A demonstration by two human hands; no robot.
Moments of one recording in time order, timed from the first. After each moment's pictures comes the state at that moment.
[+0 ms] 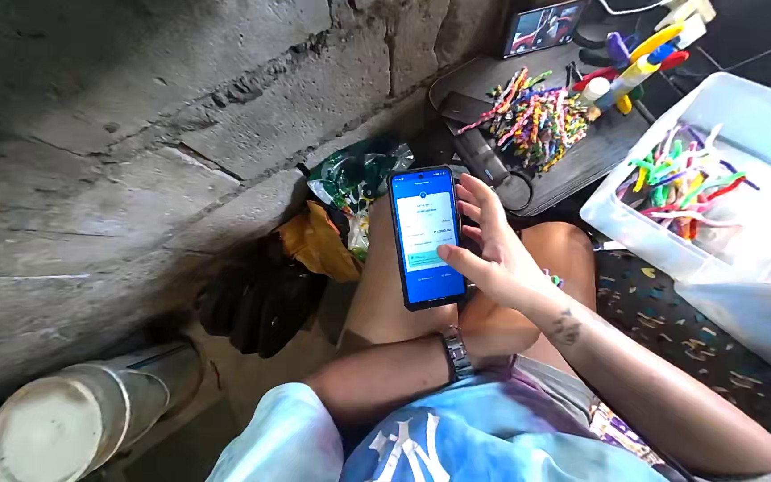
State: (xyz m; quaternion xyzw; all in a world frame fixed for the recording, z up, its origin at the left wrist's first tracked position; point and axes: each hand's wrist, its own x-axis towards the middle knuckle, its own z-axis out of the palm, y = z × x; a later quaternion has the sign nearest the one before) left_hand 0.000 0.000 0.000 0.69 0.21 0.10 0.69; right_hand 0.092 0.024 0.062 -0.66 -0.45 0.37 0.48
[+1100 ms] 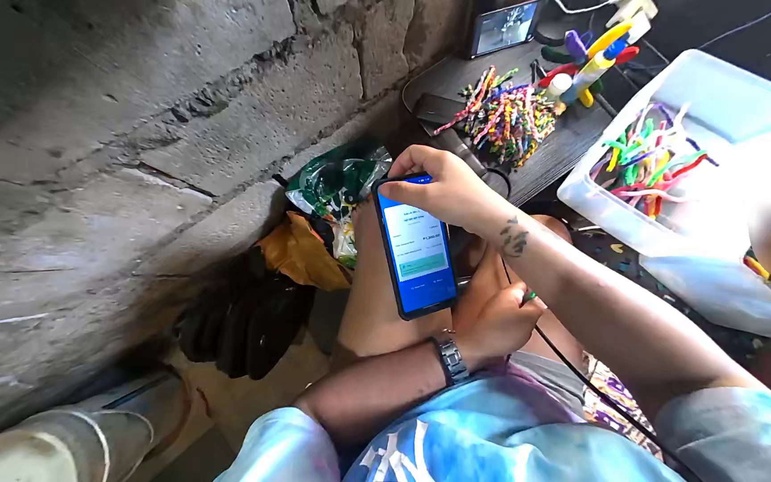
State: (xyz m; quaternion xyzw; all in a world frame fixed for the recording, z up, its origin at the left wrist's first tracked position) left_hand 0.024 0.000 -0.006 0.52 0.22 -0.02 0.83; right_hand 0.119 0.111 0.087 -0.69 -0.47 0.41 0.38
